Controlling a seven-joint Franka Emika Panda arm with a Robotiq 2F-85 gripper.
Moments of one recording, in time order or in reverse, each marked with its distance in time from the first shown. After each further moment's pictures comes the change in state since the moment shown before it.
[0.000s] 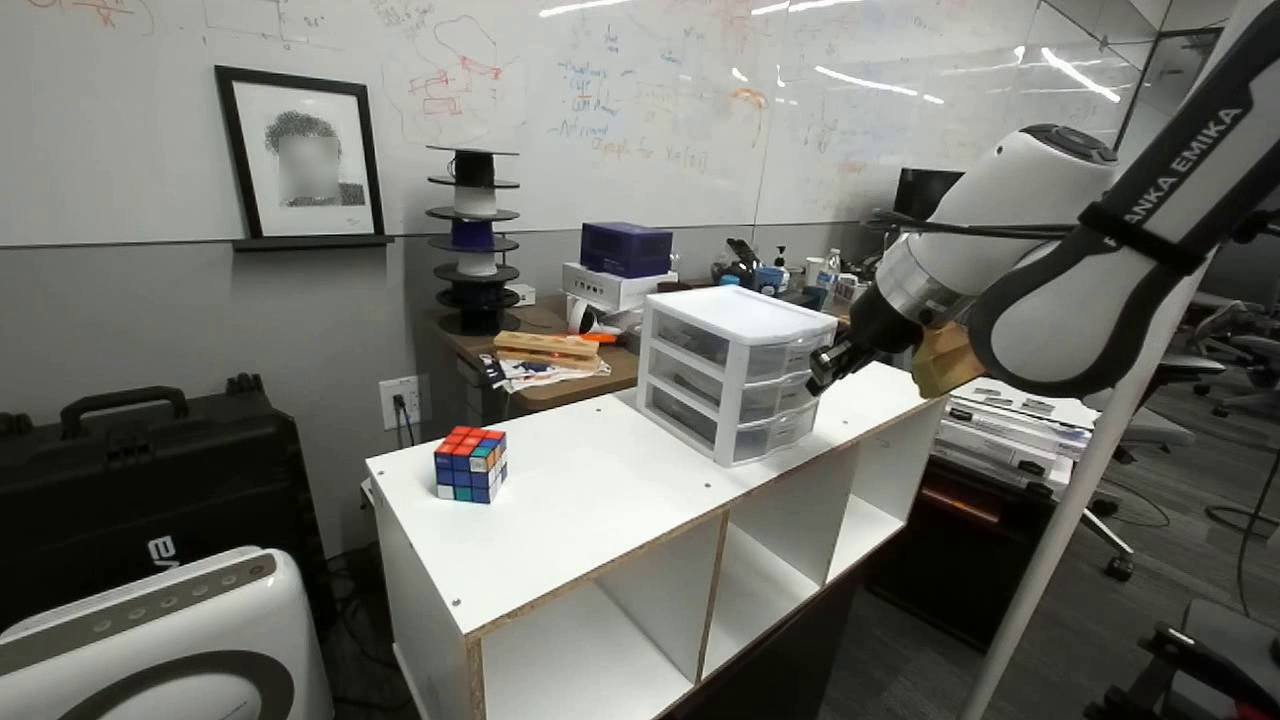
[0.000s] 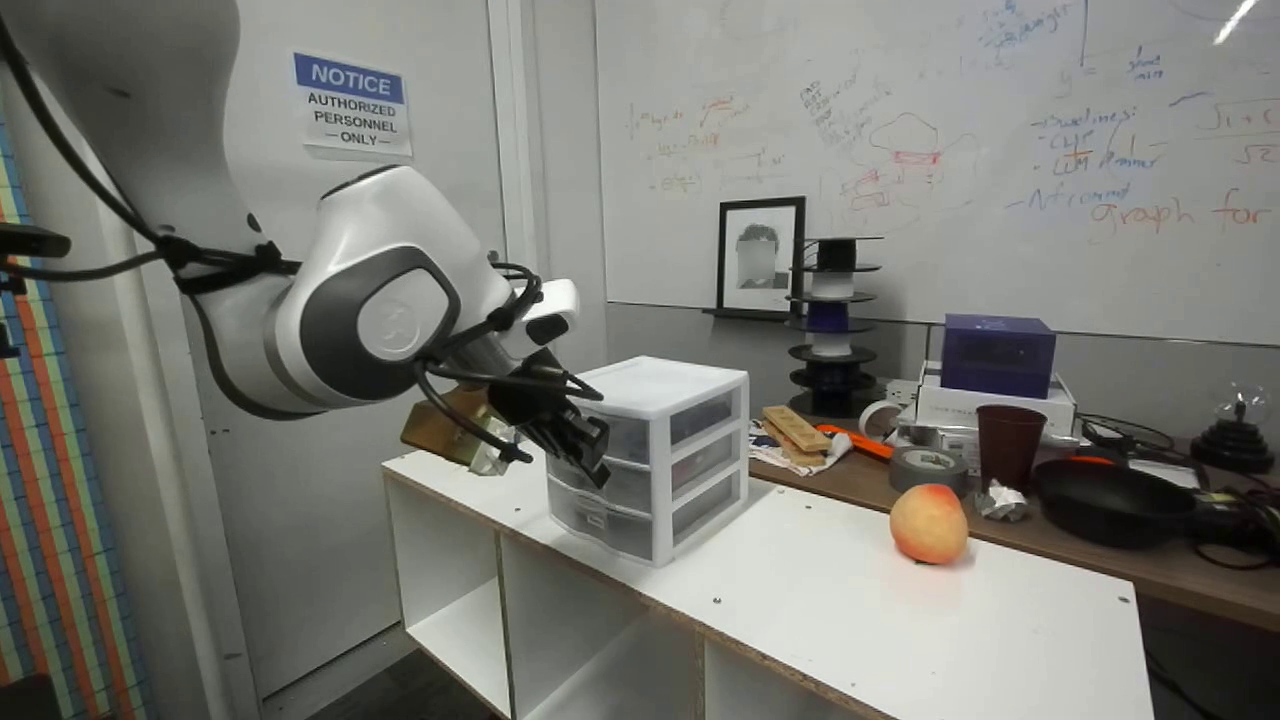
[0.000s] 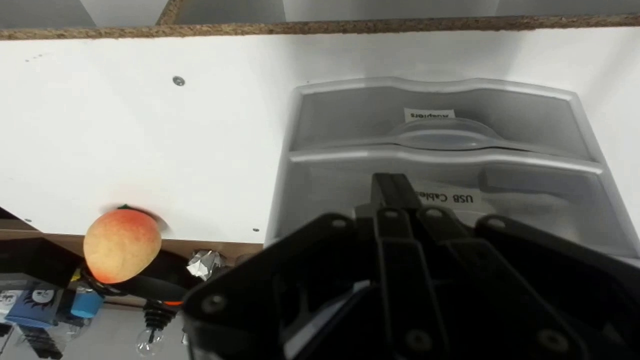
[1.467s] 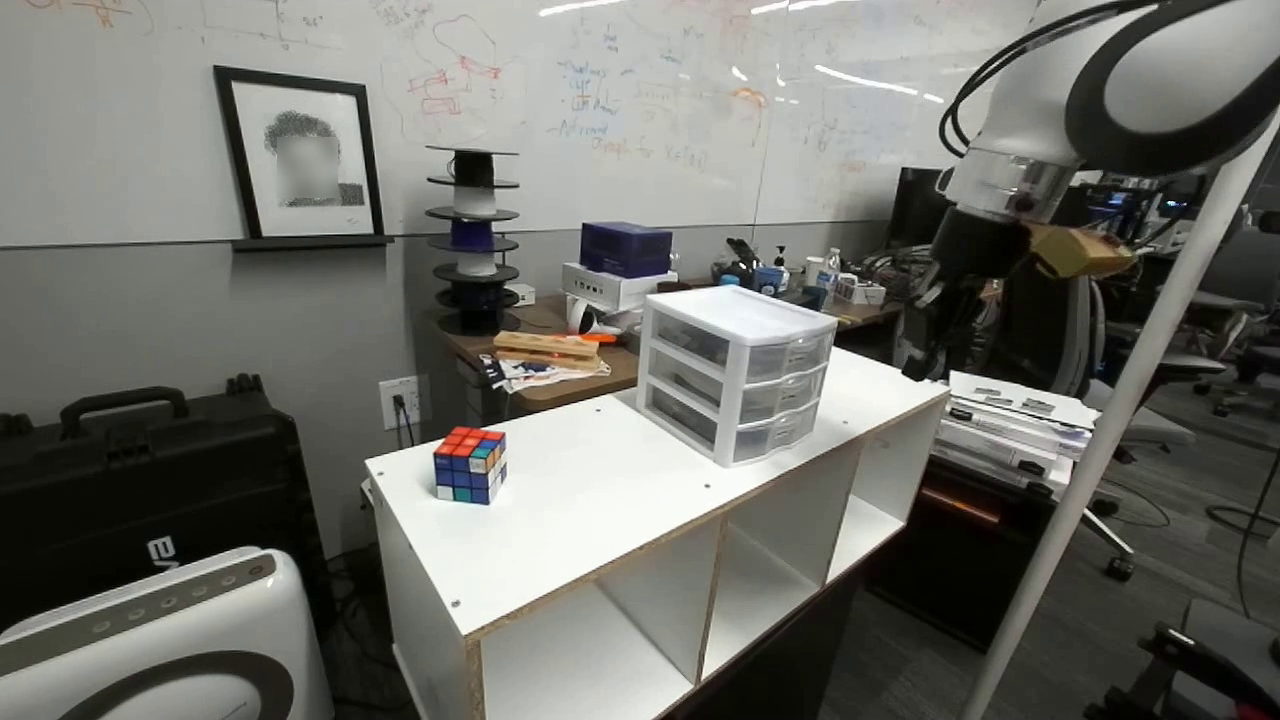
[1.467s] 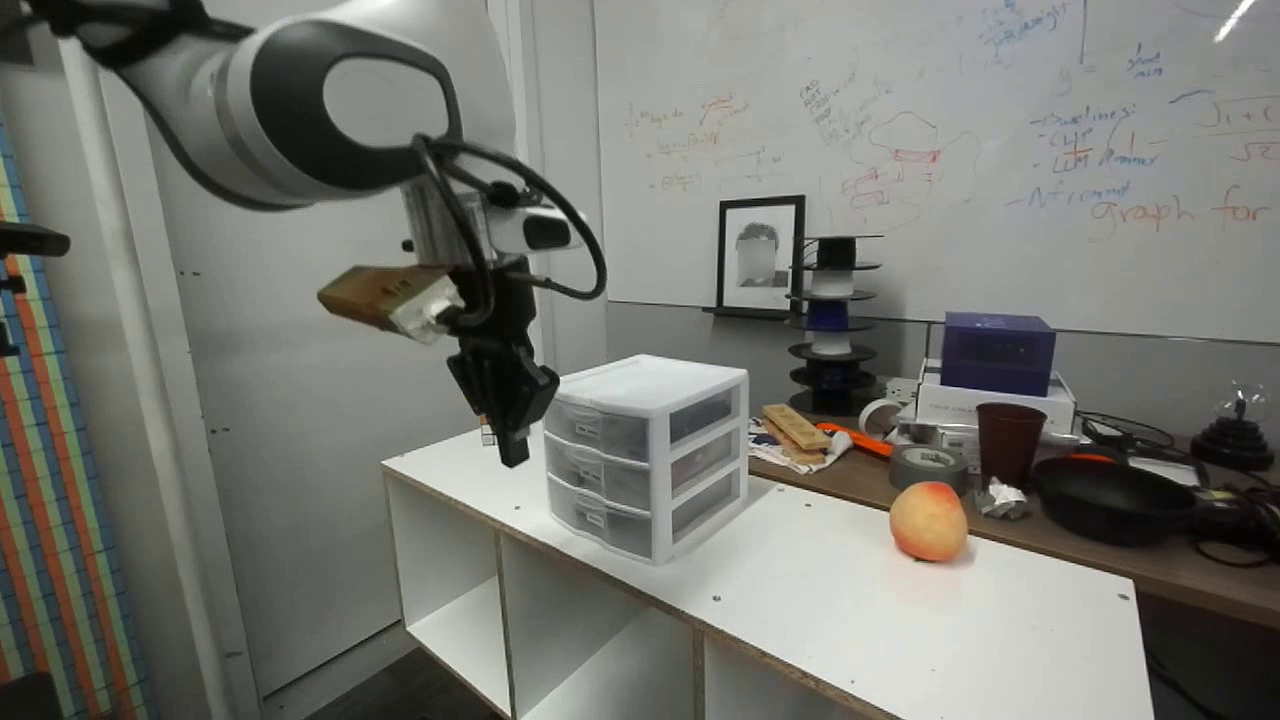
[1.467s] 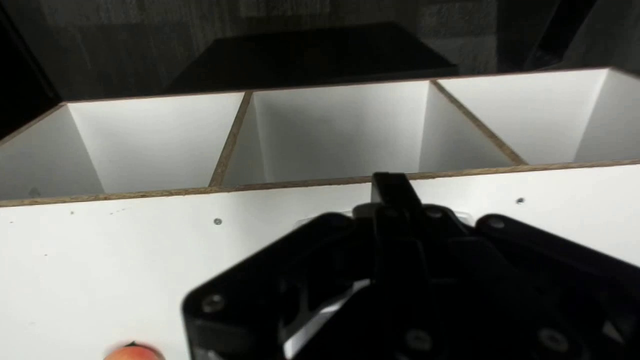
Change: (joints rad) arm 0.189 -0.500 -0.240 0.012 -0.047 -0.835 -0.138
